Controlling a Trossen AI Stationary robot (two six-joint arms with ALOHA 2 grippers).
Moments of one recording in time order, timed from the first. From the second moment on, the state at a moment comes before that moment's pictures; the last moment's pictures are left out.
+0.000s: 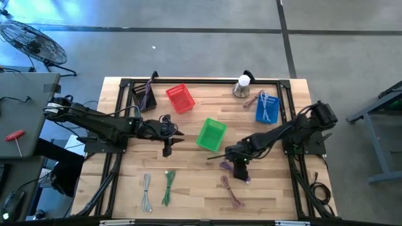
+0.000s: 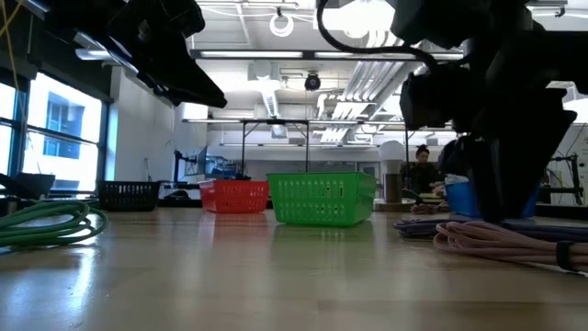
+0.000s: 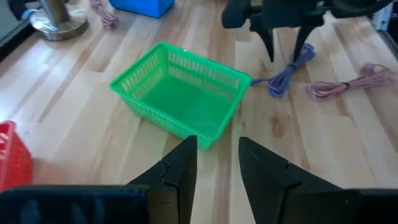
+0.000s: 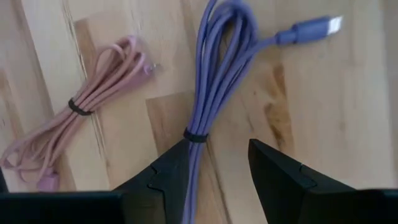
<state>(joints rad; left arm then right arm) -0.14 1.13 0.59 0.05 -0.19 -0.17 0.28 1.66 0.87 -0.43 -0.22 0.56</state>
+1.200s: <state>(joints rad) -0.14 1.13 0.59 -0.01 -0.16 -0.24 0.29 1.73 0.87 -0.35 -0.19 0.48</state>
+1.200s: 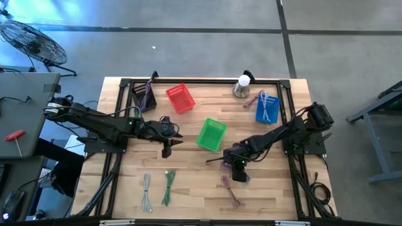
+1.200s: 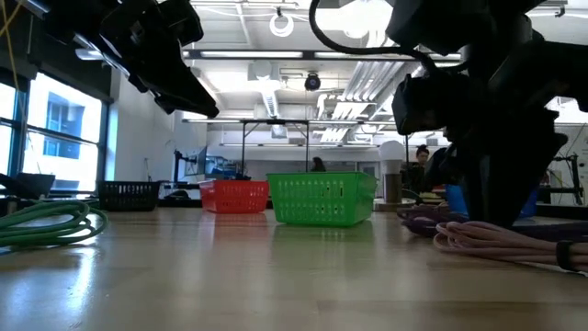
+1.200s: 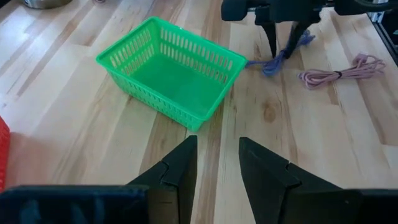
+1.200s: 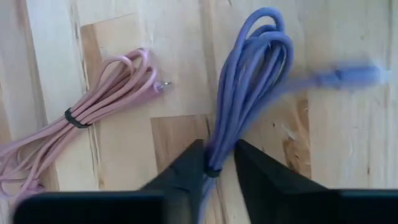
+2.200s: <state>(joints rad) -0.19 1.13 0.59 0.31 -0.15 -0.14 0.28 1.61 1.21 -0.68 0.15 0.24</state>
